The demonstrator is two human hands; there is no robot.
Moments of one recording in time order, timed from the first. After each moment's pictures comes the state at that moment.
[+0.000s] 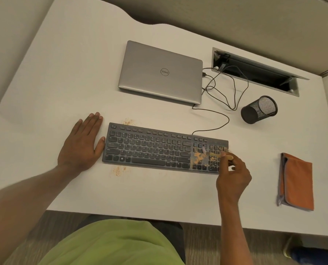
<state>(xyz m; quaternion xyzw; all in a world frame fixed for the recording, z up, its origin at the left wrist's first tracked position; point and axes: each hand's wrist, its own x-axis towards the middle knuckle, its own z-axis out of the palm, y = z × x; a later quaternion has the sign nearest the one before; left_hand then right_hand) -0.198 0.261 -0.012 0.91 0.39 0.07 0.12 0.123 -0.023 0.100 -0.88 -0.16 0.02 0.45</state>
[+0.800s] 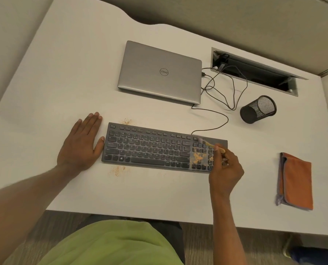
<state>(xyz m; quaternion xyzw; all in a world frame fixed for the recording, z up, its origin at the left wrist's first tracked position) -0.197 0.259 -0.009 0.91 0.39 0.07 0.13 0.112 -0.001 0.099 -0.85 -0.16 0.02 0.50</state>
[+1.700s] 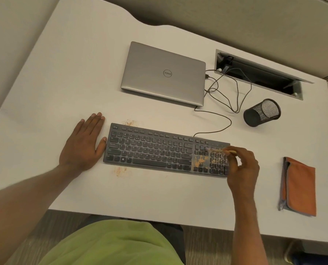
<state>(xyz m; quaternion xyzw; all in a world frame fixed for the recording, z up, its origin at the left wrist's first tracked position) -0.198 0.260 -0.012 0.91 0.39 0.07 0.12 0.168 -0.024 0.115 -0.86 -0.35 0.06 0.38</state>
